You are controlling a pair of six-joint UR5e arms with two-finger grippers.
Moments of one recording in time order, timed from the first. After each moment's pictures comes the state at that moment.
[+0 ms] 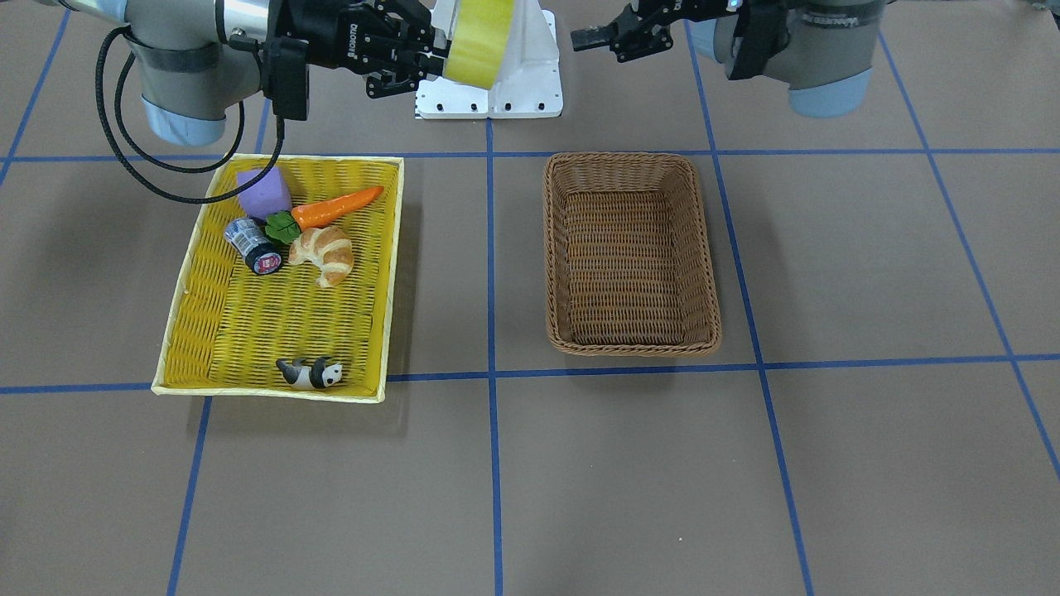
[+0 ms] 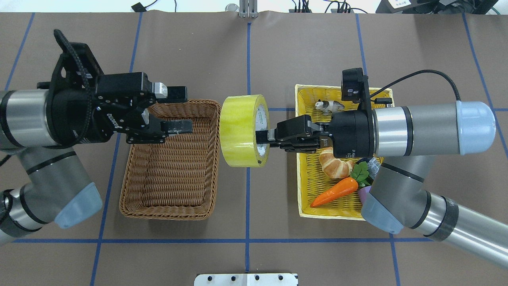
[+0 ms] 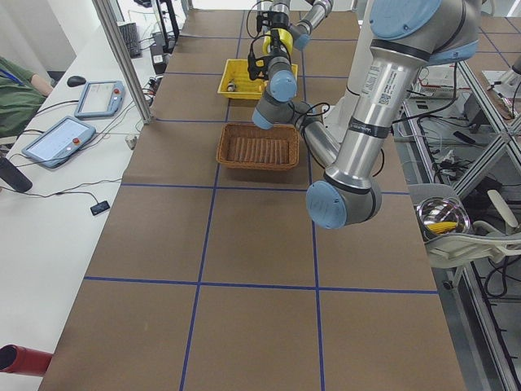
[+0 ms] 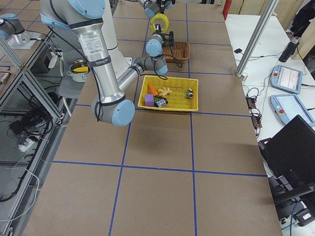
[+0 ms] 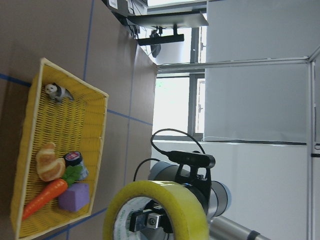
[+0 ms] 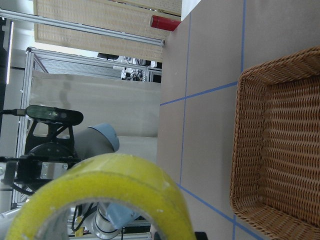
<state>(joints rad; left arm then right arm) -0.65 -1.96 -1.89 -3.20 -1.93 -2.04 0.59 -1.17 1.82 -0.07 2.03 1.81</state>
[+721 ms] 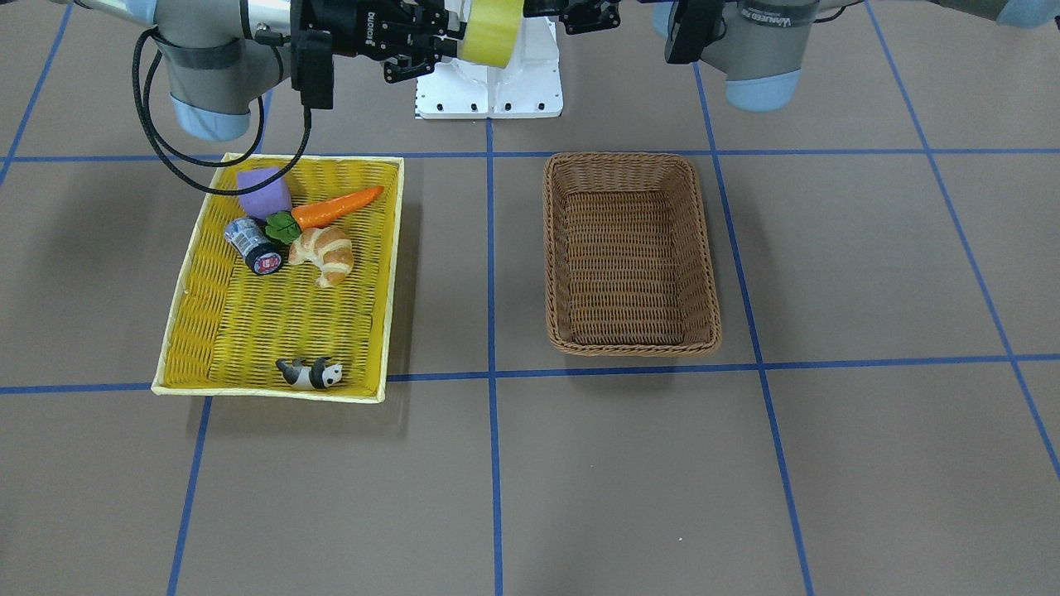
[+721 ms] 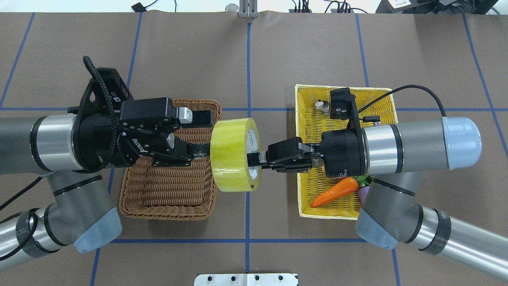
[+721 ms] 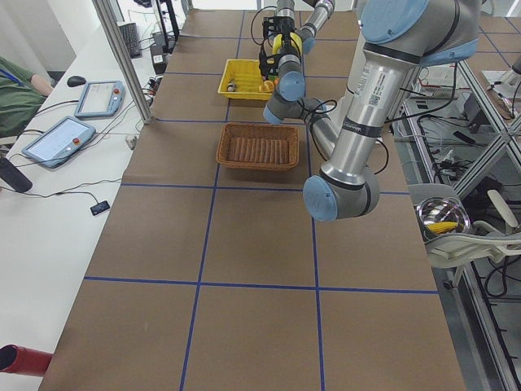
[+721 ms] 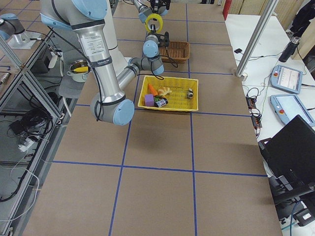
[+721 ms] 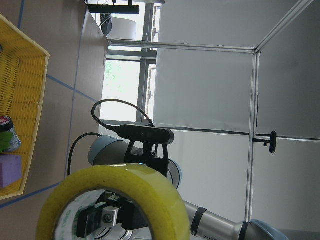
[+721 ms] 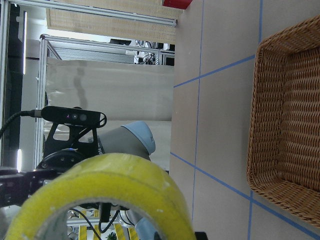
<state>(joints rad) -0.56 -2.00 -1.88 -3.22 -1.89 -2.04 0.53 -1.17 1.81 -0.05 2.03 1.80</state>
